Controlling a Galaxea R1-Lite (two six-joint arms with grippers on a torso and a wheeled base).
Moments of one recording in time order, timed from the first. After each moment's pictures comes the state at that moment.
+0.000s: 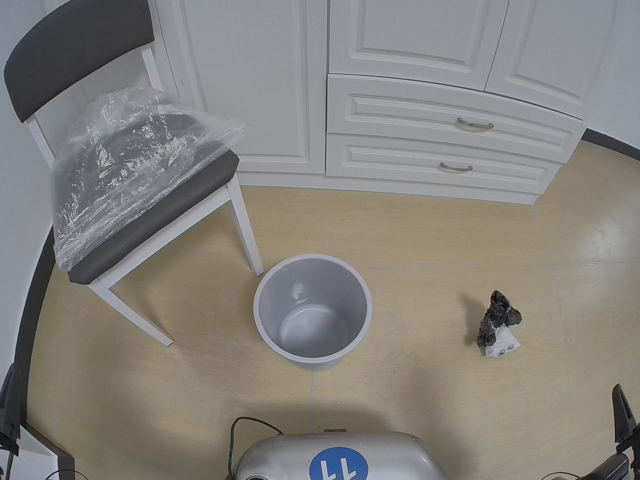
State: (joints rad) left arm -0.02 0.19 -0.35 0.05 0.03 0.09; right arm 0.00 0.03 -0.09 -0.08 0.05 0.00
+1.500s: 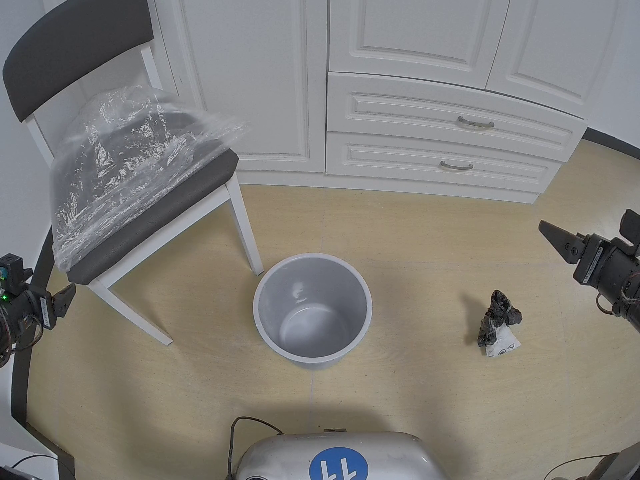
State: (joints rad) left arm 0.40 1.32 -0.38 -0.64 -0.23 0.34; right arm 0.30 1.20 -0.48 -0.66 -0.16 0.29
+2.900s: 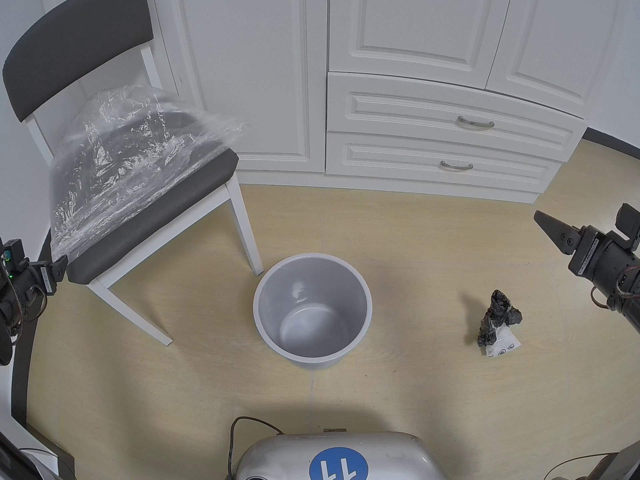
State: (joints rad) left arm 0.46 1.64 -0.46 -0.97 -0.15 0.11; right arm 0.32 1.24 -0.48 -0.73 -0.16 0.31
